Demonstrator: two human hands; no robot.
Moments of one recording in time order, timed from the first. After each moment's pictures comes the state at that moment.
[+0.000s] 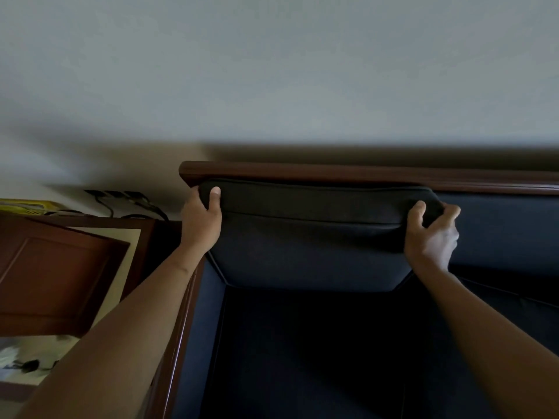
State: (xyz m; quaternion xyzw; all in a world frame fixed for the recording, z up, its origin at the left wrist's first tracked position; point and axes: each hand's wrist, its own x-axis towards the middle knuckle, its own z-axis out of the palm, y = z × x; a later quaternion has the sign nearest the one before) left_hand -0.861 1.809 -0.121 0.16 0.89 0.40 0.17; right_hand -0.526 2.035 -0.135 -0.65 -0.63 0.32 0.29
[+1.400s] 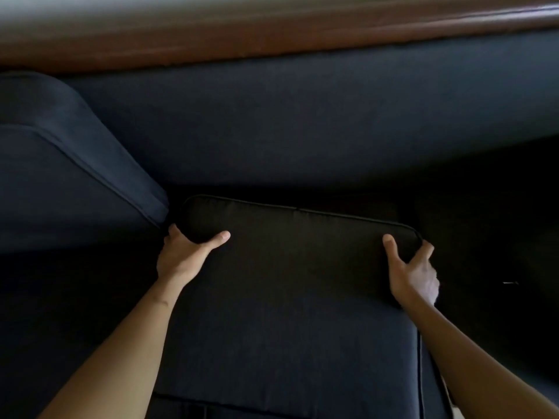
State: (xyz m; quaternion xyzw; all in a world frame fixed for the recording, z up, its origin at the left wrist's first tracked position) left_hand -0.367 2.005 -0.326 0.09 0.92 0.15 0.35; right_hand 0.003 2.170 -0.321 -0.79 -0.52 0.32 0.02
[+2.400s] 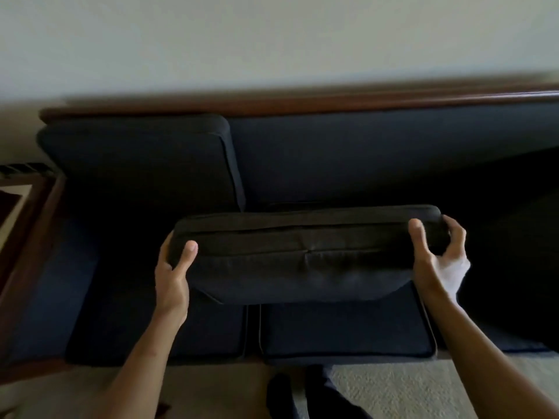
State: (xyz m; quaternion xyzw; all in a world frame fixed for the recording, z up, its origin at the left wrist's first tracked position) left_hand -0.307 1.748 -0.098 0.08 0.73 0.62 0.28; right_hand 0.029 1.997 -0.085 -0.65 -0.57 0.34 0.36
